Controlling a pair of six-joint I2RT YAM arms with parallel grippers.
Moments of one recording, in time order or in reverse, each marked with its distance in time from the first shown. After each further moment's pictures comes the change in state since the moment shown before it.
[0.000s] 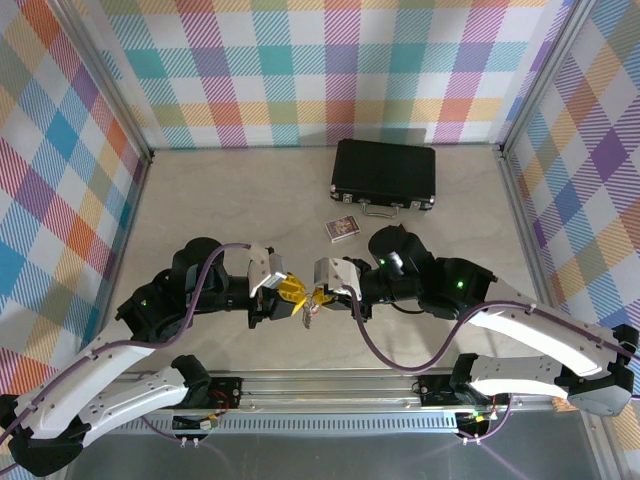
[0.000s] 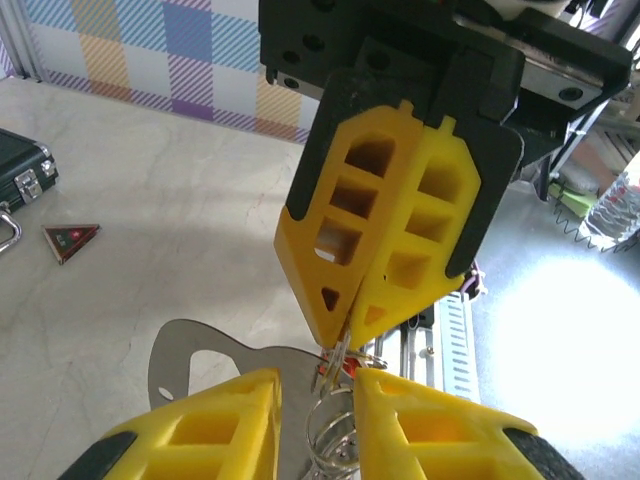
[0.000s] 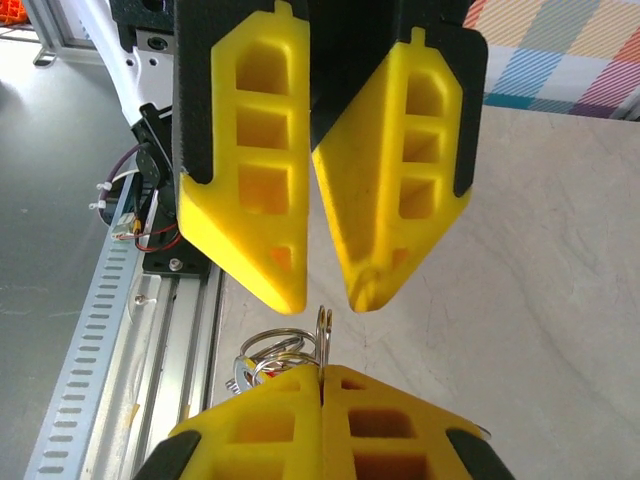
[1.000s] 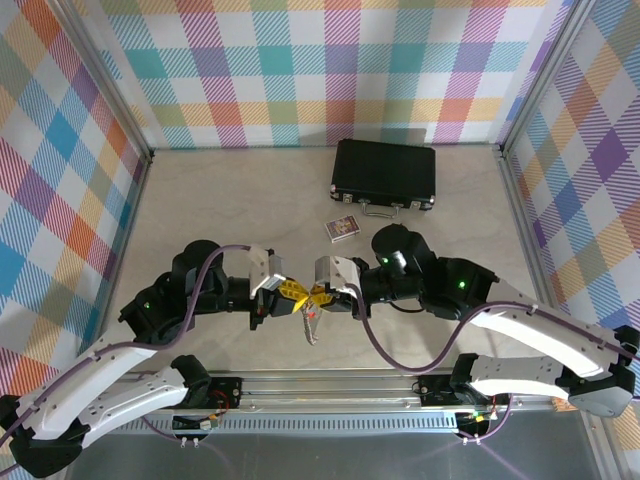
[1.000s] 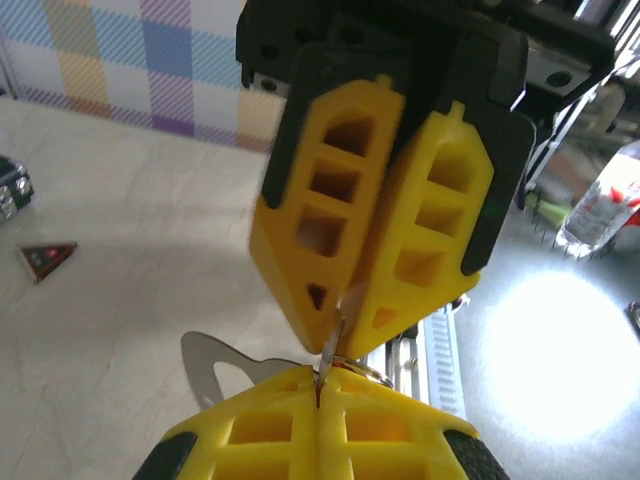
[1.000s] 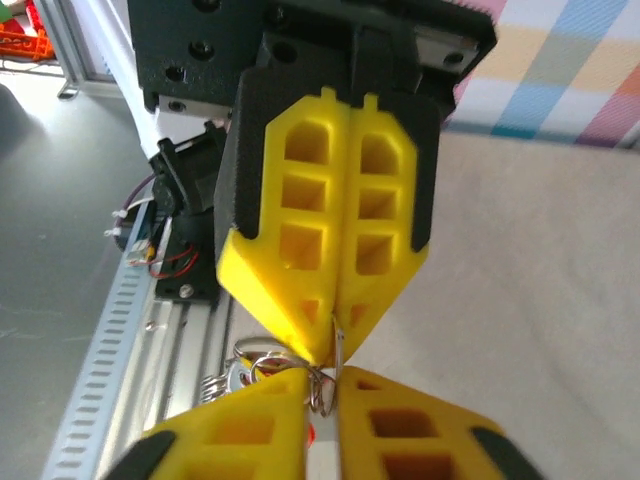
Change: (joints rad) left arm -0.002 -0.028 -0.063 0.117 0.050 -0.051; right arm -0.003 -0.017 -0.016 0.069 -0.043 0.024
